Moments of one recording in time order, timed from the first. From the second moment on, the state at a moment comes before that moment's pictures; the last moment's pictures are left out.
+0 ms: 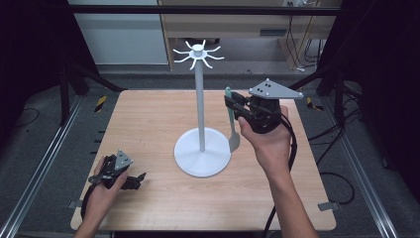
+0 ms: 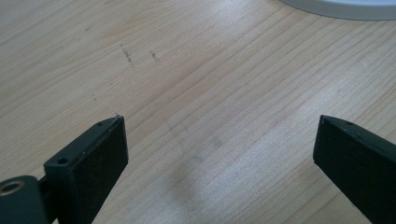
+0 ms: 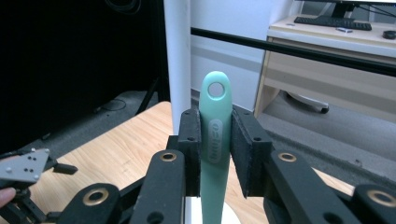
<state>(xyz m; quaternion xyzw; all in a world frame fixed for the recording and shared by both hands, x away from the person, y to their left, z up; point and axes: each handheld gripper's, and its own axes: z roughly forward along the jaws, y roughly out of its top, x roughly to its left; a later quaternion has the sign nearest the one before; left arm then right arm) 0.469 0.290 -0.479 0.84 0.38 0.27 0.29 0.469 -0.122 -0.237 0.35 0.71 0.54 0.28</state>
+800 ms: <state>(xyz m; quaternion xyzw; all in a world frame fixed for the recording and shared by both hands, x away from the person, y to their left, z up) 0.469 0.290 -0.479 0.84 0.37 0.27 0.29 0.465 -0.099 -0.192 0.31 0.70 0.57 0.29</state>
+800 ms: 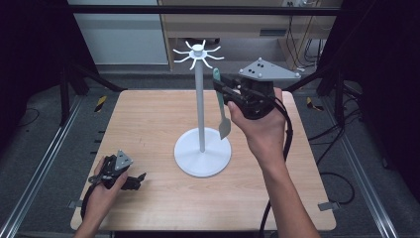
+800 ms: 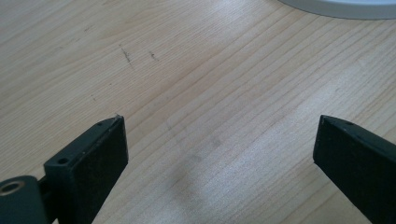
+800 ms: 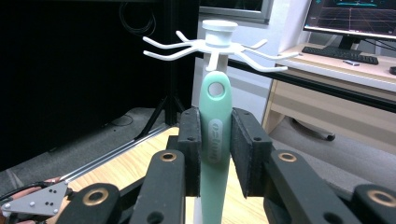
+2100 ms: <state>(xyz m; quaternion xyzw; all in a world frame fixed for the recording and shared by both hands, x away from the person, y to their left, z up) 0.469 0.289 -0.479 0.84 0.37 0.27 0.29 0.474 -0.089 -0.183 0.31 0.71 0.55 0.29</state>
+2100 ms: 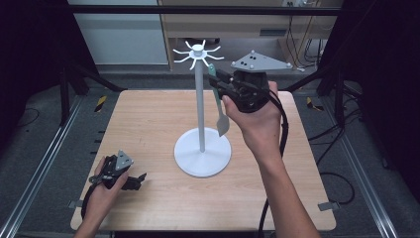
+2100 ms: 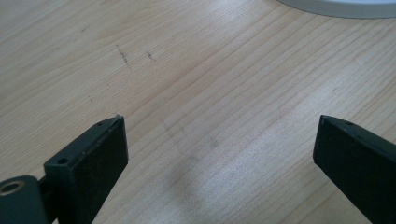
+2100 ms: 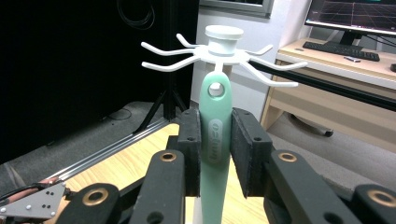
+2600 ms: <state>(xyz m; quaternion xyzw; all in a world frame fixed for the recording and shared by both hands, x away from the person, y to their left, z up) 0.469 0.288 -0.480 0.84 0.37 0.27 0.29 0.477 -0.086 -0.184 0.32 0.72 0.55 0.29</state>
